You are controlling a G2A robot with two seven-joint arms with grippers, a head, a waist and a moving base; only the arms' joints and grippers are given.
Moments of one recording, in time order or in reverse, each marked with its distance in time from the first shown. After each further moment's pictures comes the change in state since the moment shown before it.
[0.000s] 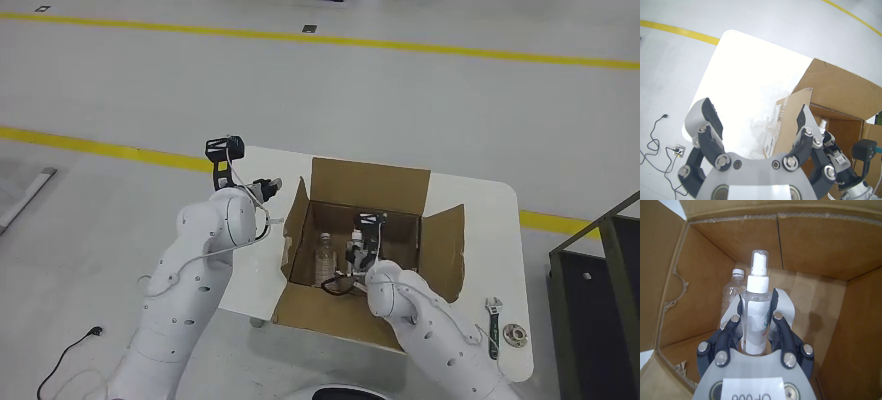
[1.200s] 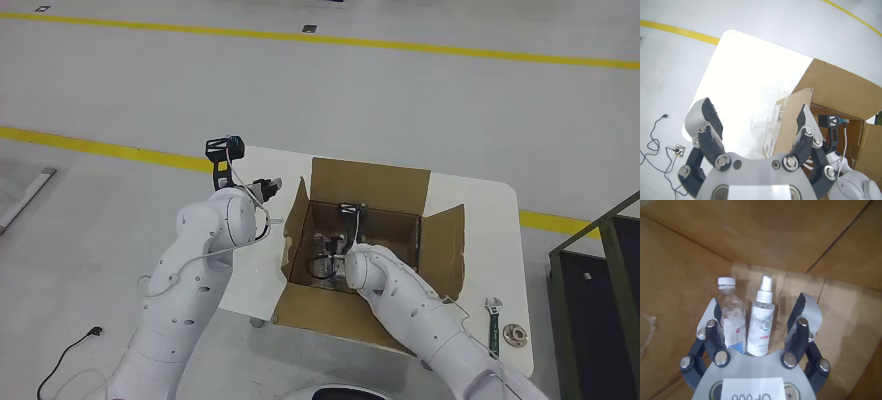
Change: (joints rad) left arm 0.000 0.000 0.000 0.000 0.000 0.000 0.000; right arm 0.219 -0.141 -0.080 0.409 0.157 -0.082 -0.130
